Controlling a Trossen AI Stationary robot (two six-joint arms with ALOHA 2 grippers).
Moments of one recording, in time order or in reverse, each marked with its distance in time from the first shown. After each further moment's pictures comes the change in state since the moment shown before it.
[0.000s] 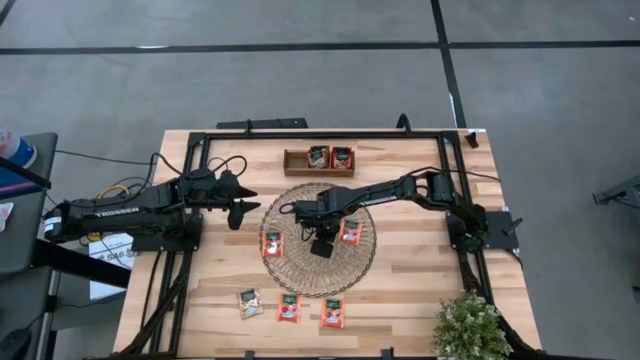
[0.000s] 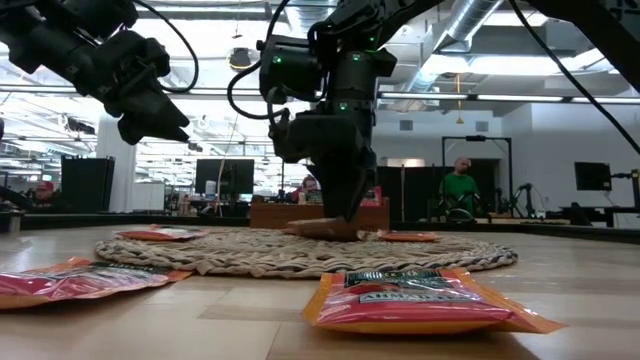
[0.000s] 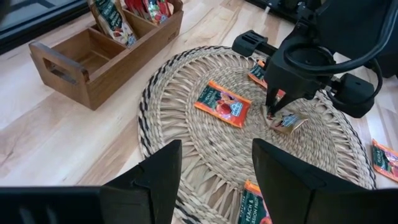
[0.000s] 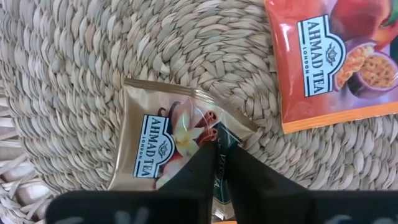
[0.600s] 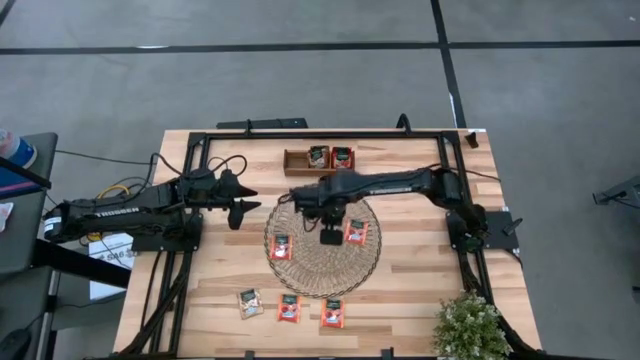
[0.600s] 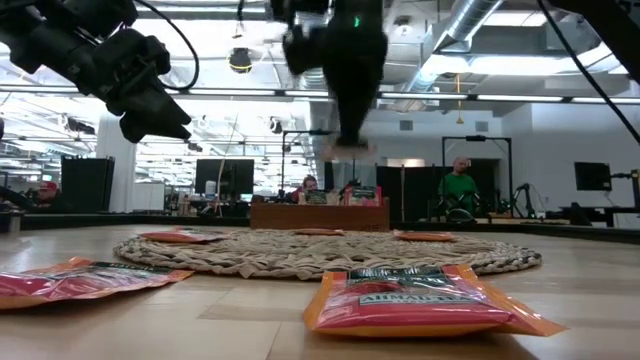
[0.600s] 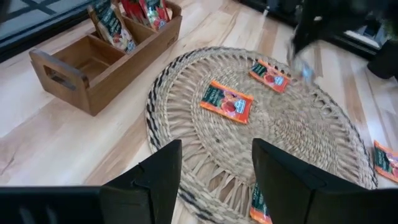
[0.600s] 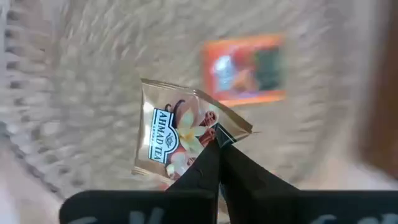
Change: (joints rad) left arm 0.000 0.000 0.000 0.016 0.000 0.013; right arm 0.000 -0.089 0.314 -0.416 0.175 -0.215
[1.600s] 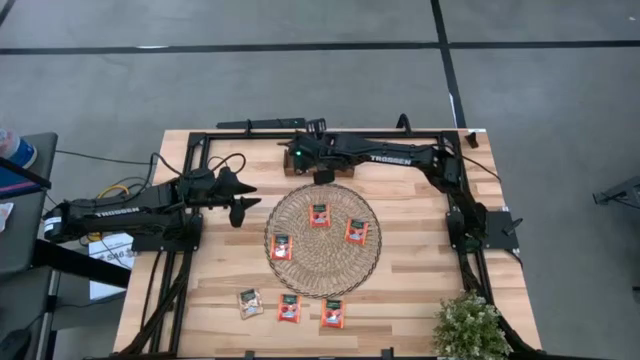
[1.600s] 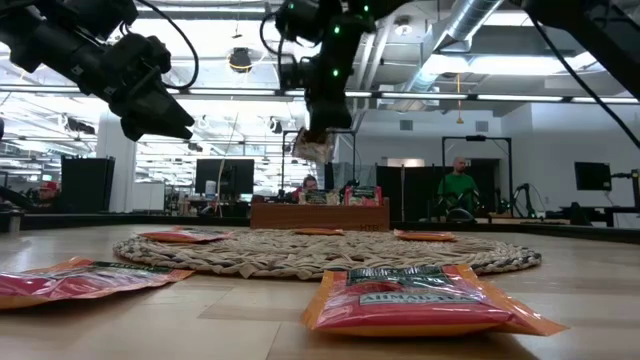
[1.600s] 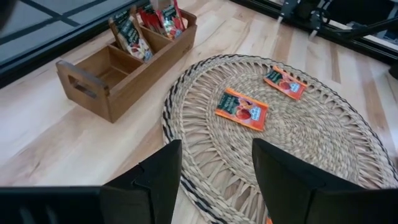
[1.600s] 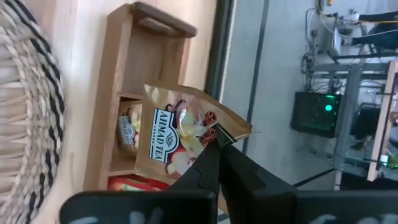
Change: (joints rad) left arm 0.000 0.002 0.000 0.014 -0.068 0.017; right arm -0.232 -0.003 -0.004 0.437 0.505 -0.710
